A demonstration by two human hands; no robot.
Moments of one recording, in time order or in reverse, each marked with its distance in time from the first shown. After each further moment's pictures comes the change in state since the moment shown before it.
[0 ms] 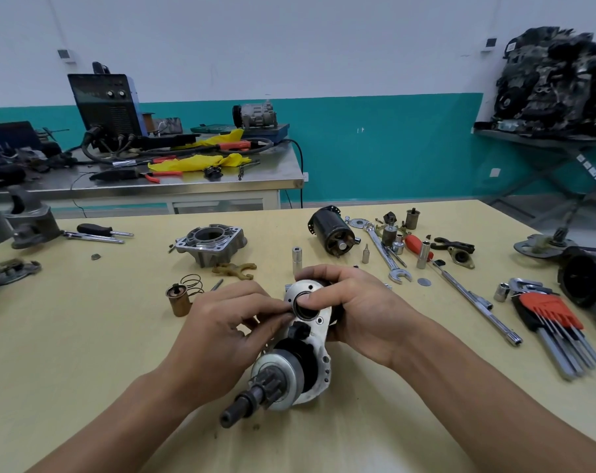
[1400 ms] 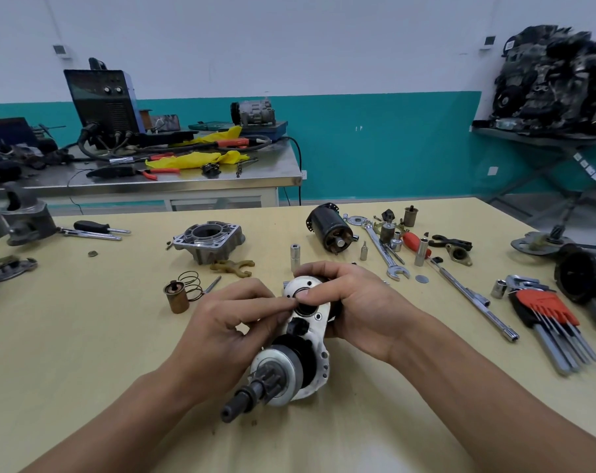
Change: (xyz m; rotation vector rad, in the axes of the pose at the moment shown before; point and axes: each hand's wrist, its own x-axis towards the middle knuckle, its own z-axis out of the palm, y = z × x) left_hand -0.005 -0.009 0.010 -0.132 0.022 -0.020; right_hand -0.001 -0.002 0.001 0.006 -0.005 0.019
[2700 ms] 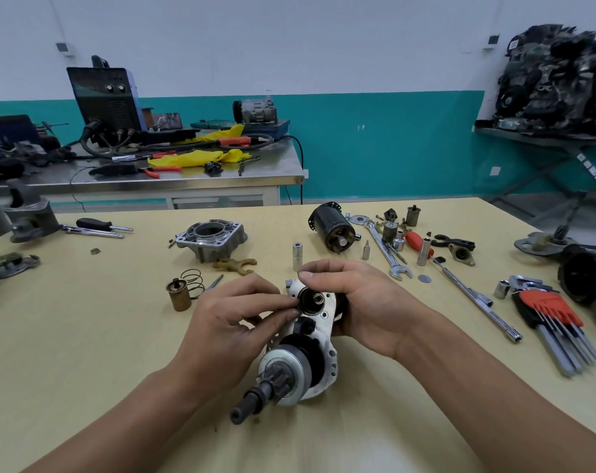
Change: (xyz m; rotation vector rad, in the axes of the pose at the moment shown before) left_hand 0.003 0.006 0.004 0.011 0.081 0.004; right_hand -0.001 -0.003 -0.002 -0.077 -0.023 -0.011
